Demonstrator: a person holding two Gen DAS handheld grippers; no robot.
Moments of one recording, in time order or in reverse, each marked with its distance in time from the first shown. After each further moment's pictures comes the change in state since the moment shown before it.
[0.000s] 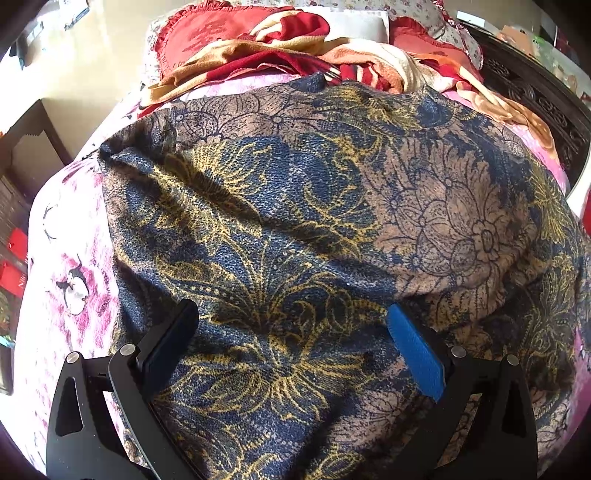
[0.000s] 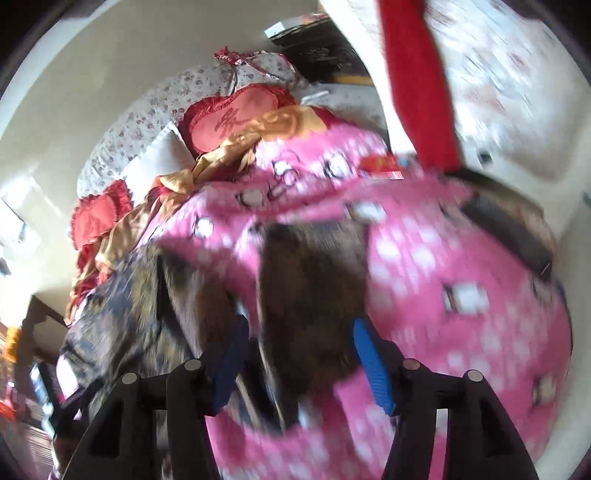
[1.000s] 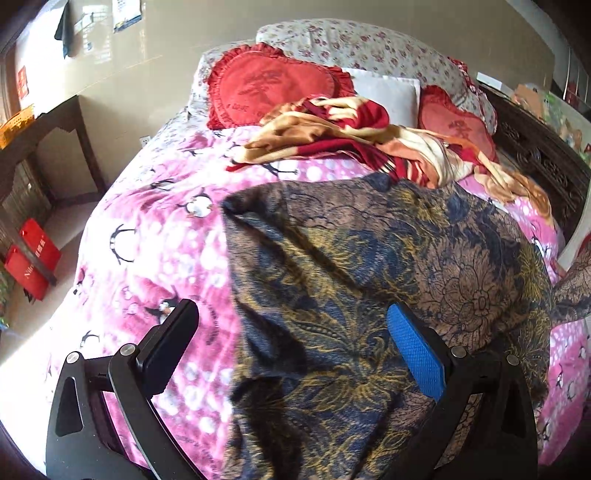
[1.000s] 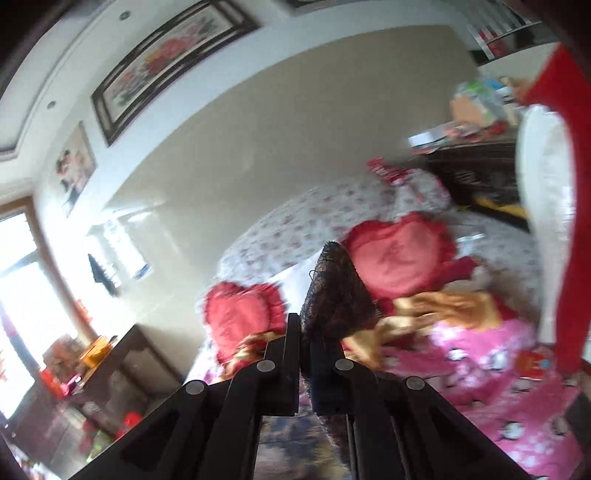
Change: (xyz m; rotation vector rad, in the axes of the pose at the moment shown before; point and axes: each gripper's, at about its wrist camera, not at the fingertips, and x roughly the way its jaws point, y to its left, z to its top) left arm -0.072 0.085 0.010 -0.130 -0.181 0.005; right arm -0.120 0.171 0.149 -0.183 -0.358 0.498
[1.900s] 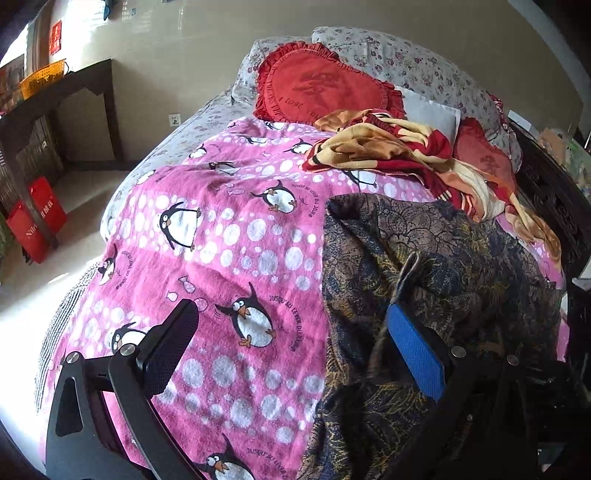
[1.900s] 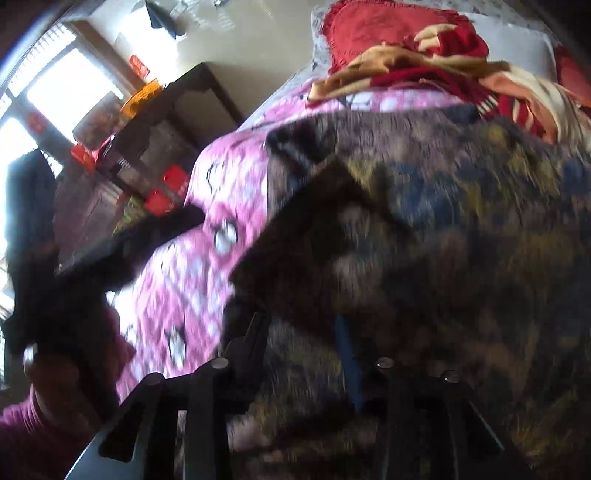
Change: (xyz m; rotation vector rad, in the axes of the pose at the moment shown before) left arm 0.004 0.080 -0.002 -0.146 0.002 -0.012; right arm 0.230 0.181 -0.368 -0.349 0.903 0.265
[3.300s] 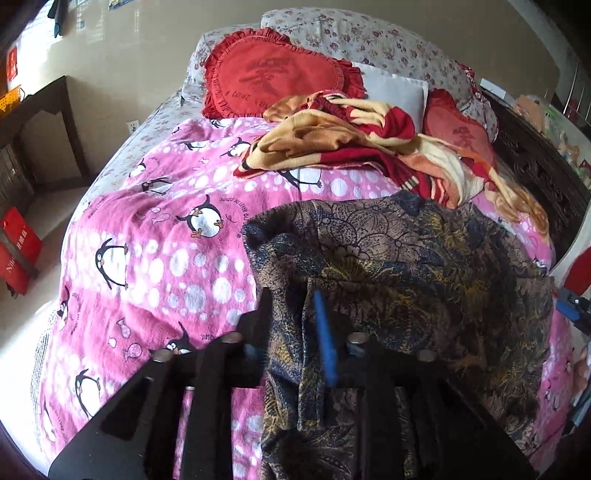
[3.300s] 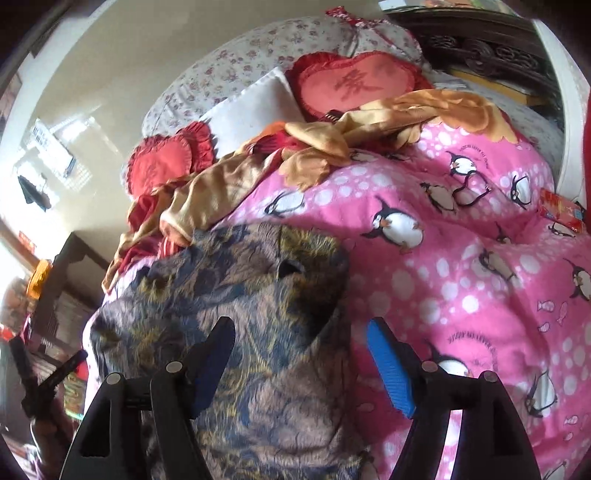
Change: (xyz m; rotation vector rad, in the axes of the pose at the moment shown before) left arm 0.041 -0.050 0.033 0.122 0.070 -0.059; right arm -0.205 -0.217 -0.073 0.520 -0.395 -0.359
